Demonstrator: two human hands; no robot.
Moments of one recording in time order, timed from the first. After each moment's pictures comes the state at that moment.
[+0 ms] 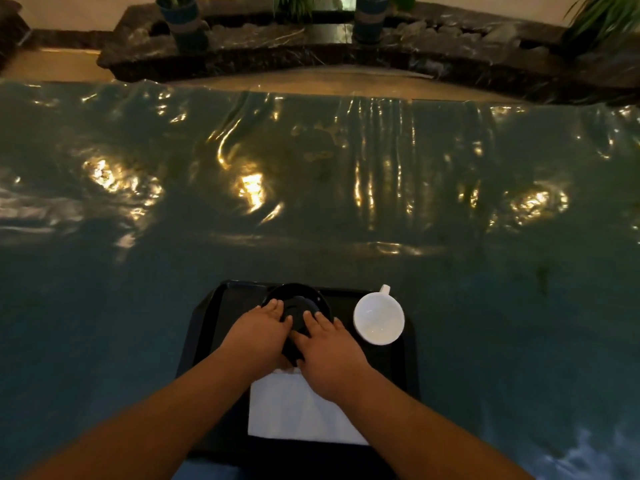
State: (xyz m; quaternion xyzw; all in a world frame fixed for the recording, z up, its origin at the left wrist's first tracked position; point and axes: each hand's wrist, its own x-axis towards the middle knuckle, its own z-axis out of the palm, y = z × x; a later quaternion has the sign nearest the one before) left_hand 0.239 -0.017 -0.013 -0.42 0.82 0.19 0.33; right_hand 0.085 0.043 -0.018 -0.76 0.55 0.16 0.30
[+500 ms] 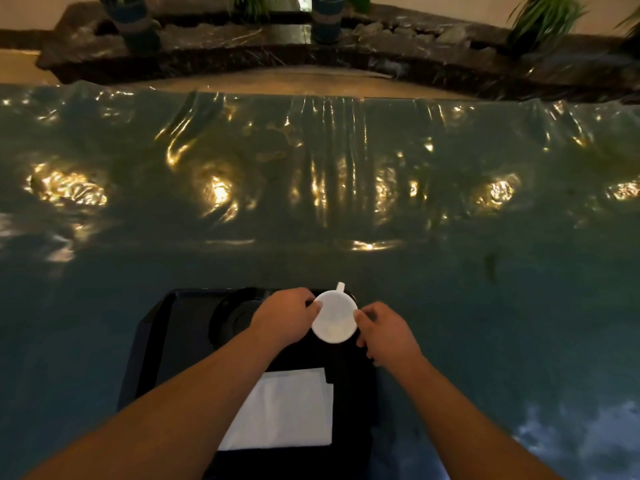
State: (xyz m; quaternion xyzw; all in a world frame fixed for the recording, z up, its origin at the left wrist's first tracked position) left_hand 0.119 -0.029 -0.009 -0.56 0.74 0.36 0.10; right_hand -0.062 0.068 -0.014 -0.35 0.81 -0.14 0.45
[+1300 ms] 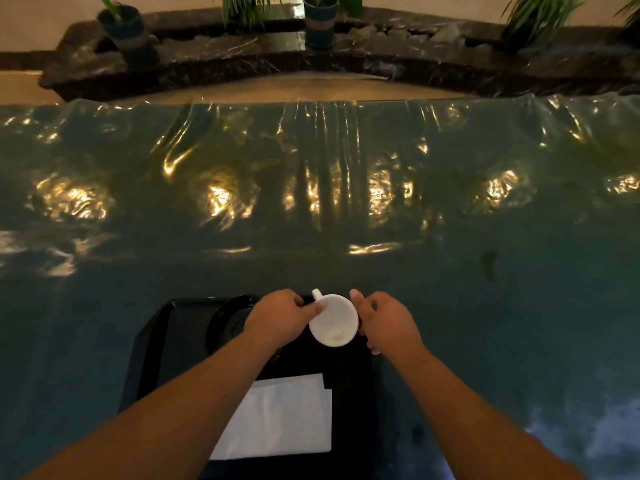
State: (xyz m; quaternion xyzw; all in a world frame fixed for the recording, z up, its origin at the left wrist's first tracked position) left_hand 0.112 -0.032 -0.003 -0.61 0.68 0.38 0.11; right_hand -0.076 0.050 -0.007 -0.37 0.82 -0.14 0.42
